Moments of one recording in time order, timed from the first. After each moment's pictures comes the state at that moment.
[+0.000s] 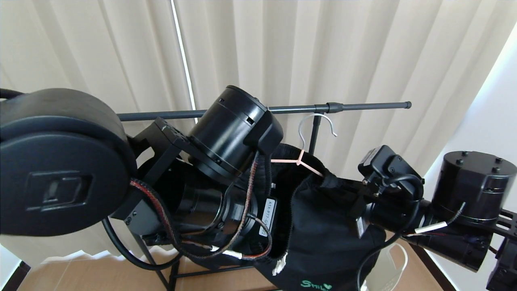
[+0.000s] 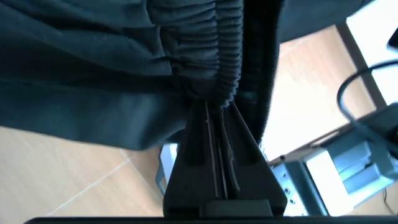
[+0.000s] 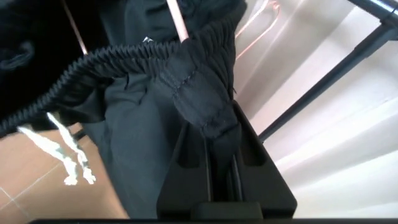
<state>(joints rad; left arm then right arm) -0.91 1.76 -1.43 0.57 0.21 -0.44 0.63 1.60 -0.52 -0.88 0.05 -0.28</state>
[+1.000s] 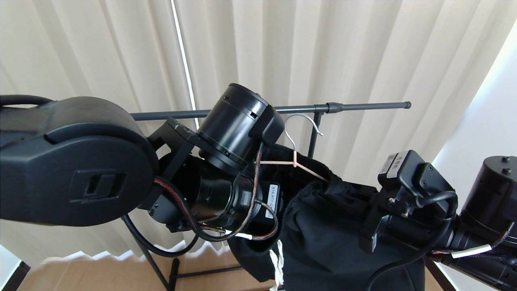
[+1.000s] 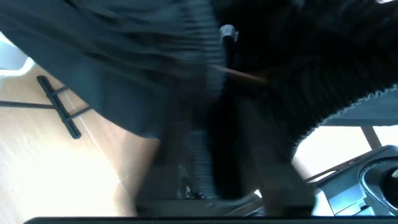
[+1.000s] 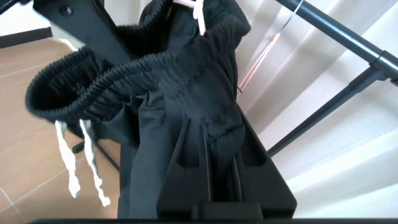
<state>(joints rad) -0.89 1.79 -1.43 0.47 0.25 -0.45 0.70 1.51 -0.48 -0.88 0.05 -0.32</state>
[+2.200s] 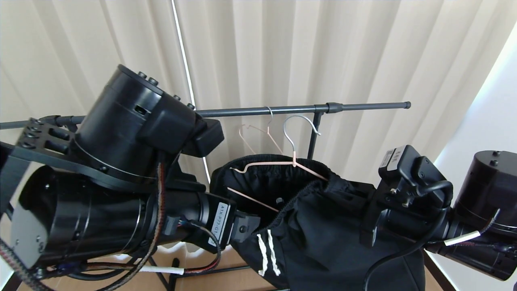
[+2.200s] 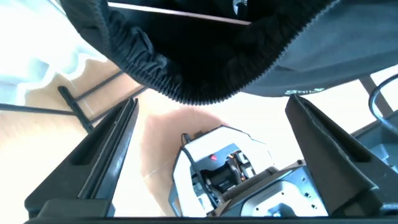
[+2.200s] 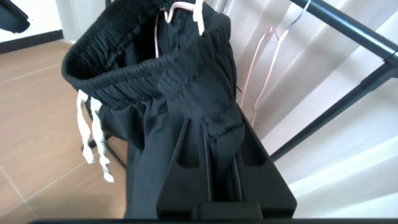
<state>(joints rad) -0.89 1.53 -1.23 0.47 0.24 -0.32 0.63 1.54 -0.49 -0.89 0.17 -0.28</state>
